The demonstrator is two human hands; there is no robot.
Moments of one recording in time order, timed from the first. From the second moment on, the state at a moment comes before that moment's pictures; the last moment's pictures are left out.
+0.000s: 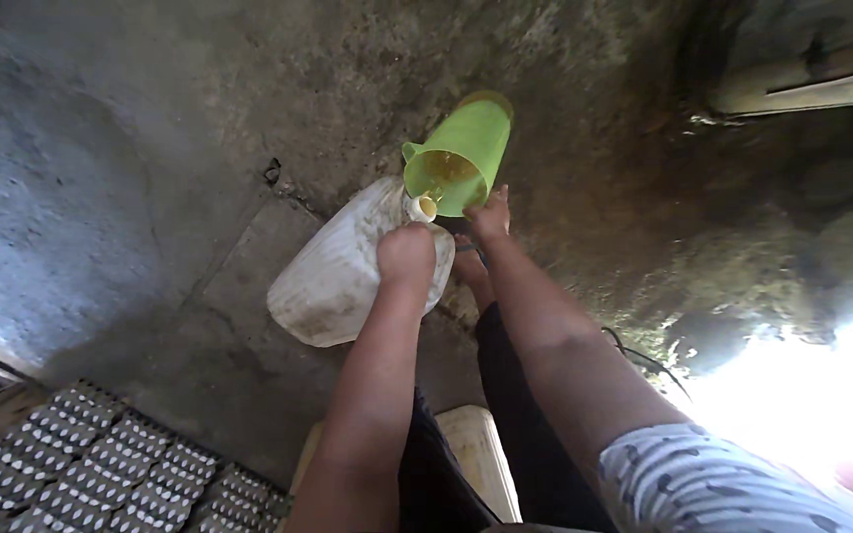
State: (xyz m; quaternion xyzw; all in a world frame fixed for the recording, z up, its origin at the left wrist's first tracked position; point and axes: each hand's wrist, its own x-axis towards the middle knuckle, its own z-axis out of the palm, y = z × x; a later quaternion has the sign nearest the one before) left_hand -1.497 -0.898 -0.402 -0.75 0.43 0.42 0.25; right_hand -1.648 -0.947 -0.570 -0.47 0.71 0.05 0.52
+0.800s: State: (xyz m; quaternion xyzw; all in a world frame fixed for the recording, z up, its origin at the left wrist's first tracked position) left_hand -1.500 -0.898 -0.403 -0.75 0.44 0.42 0.25; right_hand -1.651 -0.940 -0.577 -0.41 0.74 0.05 0.53
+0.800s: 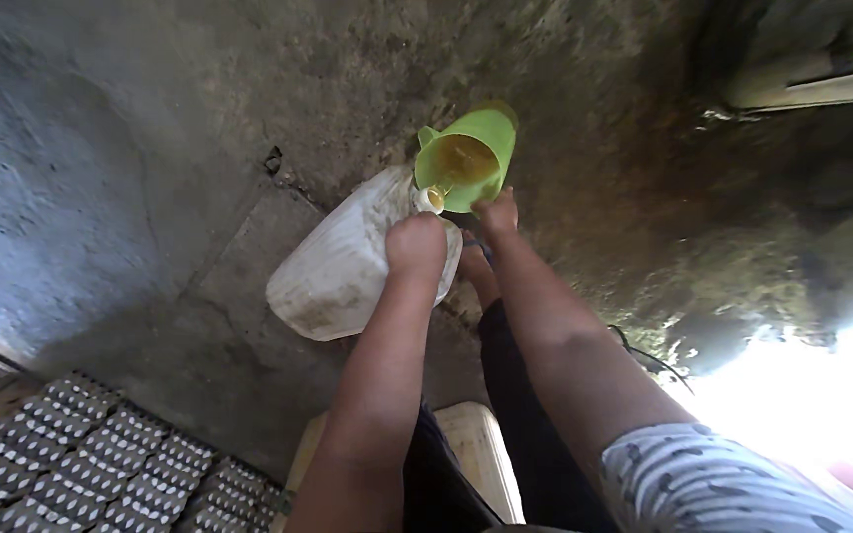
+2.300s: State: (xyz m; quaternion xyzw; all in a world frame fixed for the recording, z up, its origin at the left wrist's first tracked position) left_hand -1.505 -0.897 -0.405 -0.74 0.45 0.43 0.25; right_hand -1.665 -0.943 -0.595 -0.32 0.73 0.08 0.60
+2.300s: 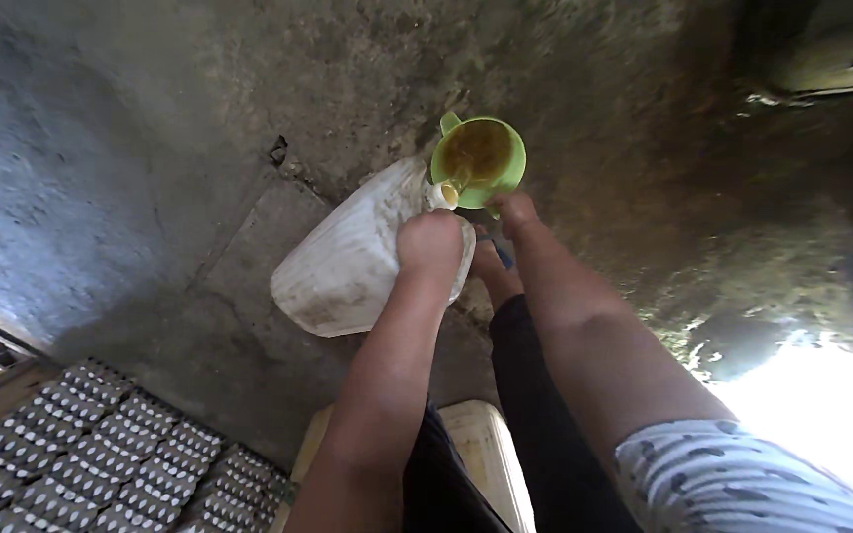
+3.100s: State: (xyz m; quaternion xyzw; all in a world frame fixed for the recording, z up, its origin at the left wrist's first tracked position) left_hand -1.504 -0.901 -0.403 -0.74 0.45 0.44 0.25; right_hand -1.671 -0.949 -0.611 -0.34 0.72 0.13 0.60
